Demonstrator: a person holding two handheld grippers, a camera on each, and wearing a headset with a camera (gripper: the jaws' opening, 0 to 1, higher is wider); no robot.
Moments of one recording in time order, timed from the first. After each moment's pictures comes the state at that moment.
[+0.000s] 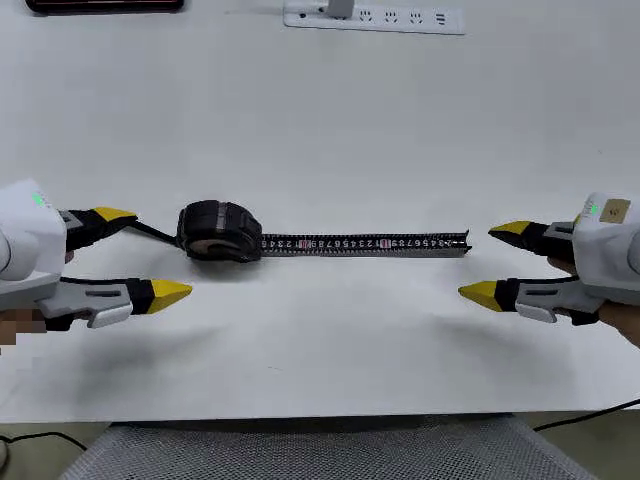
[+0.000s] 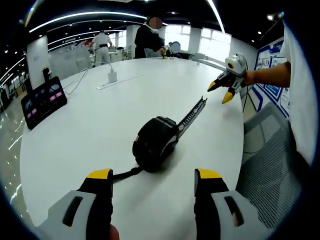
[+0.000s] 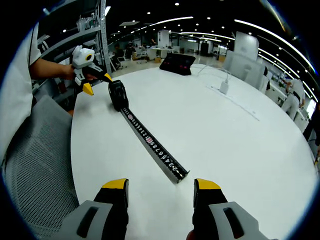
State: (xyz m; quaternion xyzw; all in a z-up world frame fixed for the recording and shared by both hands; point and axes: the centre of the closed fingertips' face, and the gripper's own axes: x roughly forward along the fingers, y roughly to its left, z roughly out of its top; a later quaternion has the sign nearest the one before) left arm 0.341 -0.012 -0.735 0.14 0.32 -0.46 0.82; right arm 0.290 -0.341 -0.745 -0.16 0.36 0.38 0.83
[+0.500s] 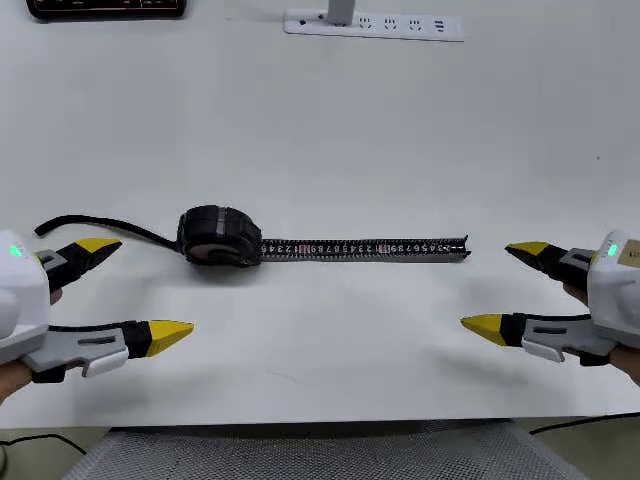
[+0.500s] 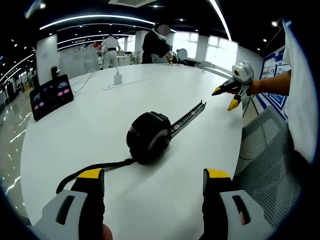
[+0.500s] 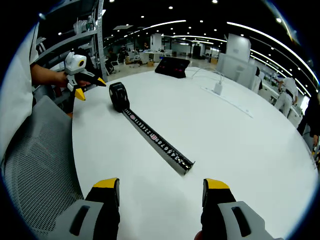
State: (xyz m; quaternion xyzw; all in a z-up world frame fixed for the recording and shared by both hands) left arm 0.317 -0.005 -0.732 0.11 0.30 -0.44 0.84; right arm 0.269 -0.340 -0.742 -0.15 0.35 0.35 0.85
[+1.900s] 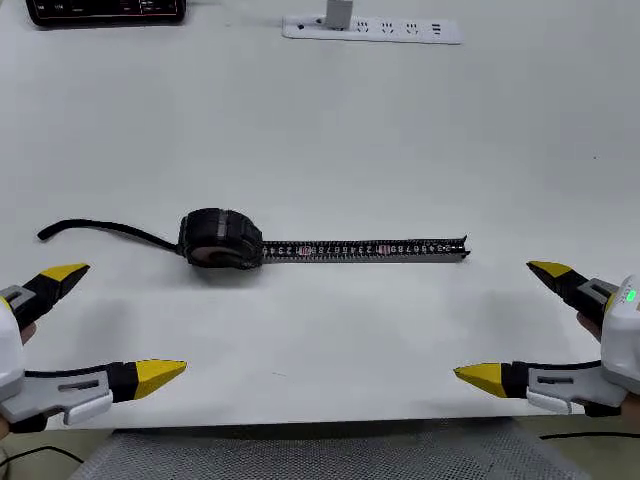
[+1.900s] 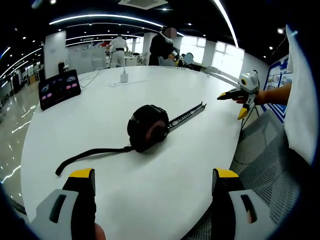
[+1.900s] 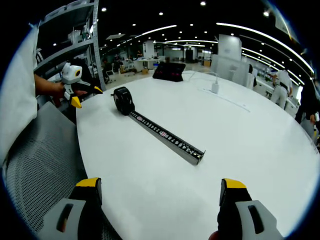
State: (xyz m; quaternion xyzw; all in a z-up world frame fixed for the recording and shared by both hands) left arm 0.296 0.009 -0.733 0.08 0.31 -0.42 0.85; right arm 0.242 -0.330 -0.745 -0.11 0.34 0.34 0.87
